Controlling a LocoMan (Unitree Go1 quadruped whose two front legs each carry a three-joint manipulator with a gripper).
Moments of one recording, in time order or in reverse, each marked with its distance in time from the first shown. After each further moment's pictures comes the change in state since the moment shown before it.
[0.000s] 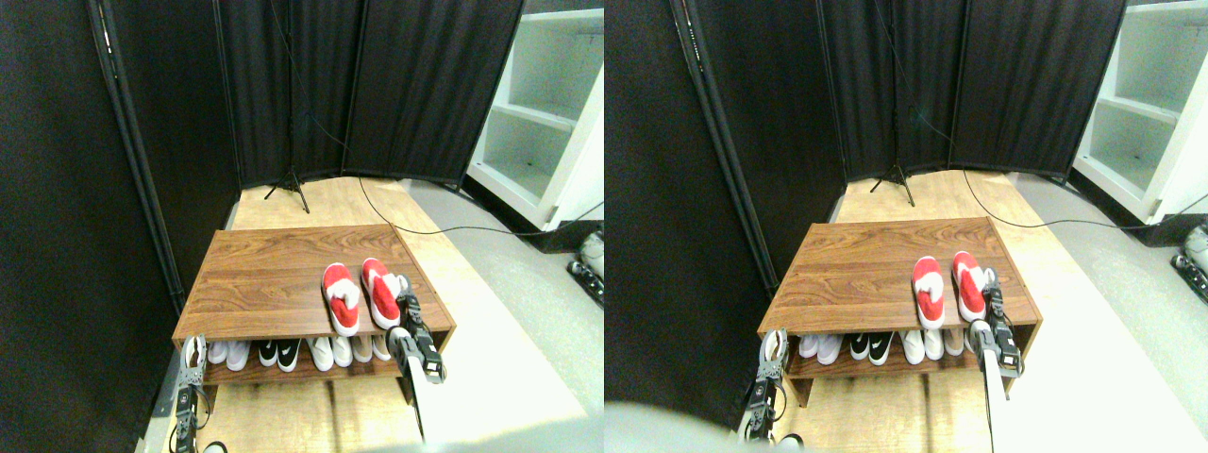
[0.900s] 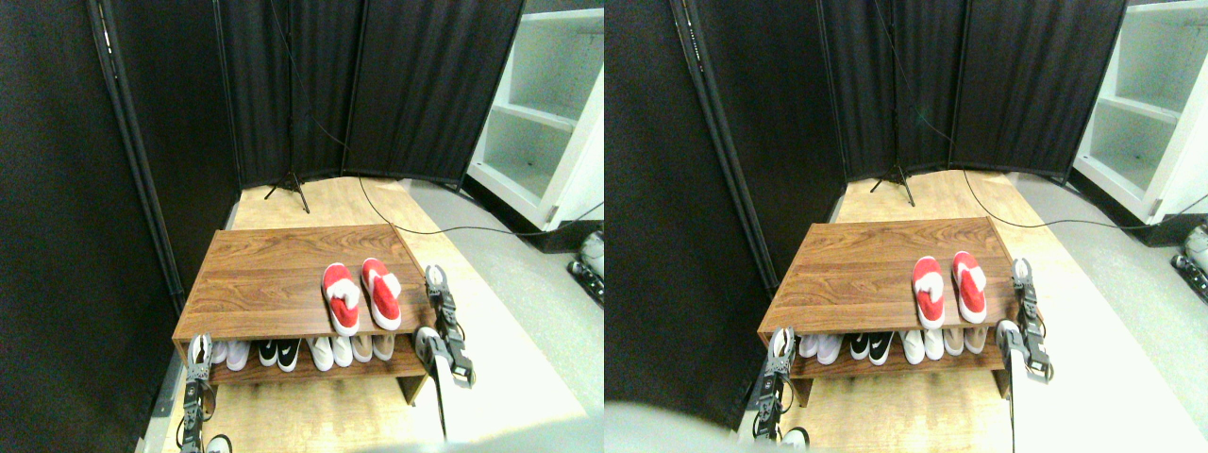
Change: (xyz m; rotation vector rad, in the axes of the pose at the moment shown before) right arm 0.005 0.005 0.065 0.056 -0.154 0.120; left arm 0.008 0.012 -0.009 -0.019 0.015 0.061
